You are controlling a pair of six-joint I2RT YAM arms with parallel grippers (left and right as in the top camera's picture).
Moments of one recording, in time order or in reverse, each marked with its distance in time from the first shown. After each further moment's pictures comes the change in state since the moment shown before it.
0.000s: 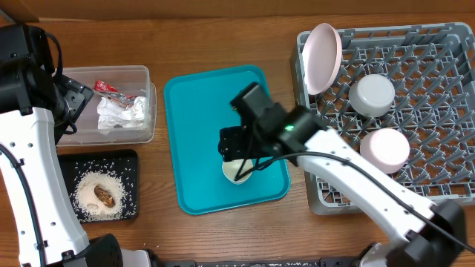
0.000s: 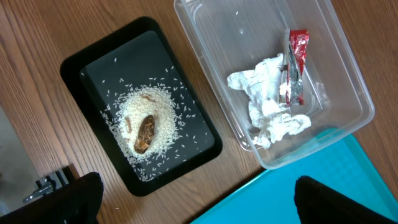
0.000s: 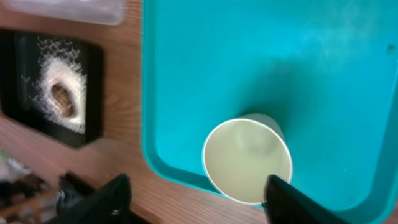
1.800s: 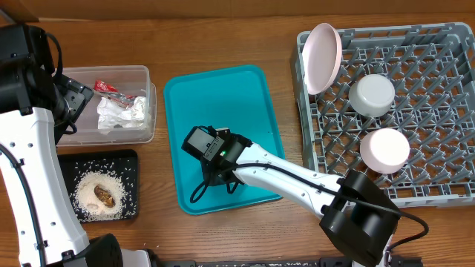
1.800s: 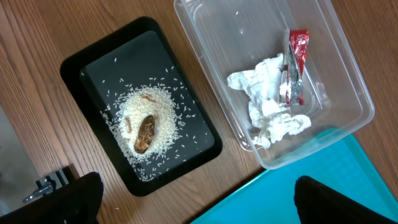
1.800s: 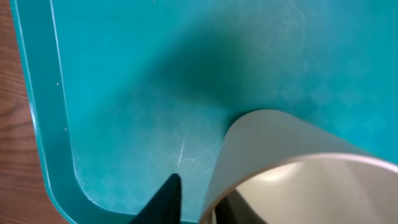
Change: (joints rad) left arm 0.000 0.000 0.000 0.000 0.000 0.000; right arm 0.210 0.291 0.000 0.056 0.243 0.151
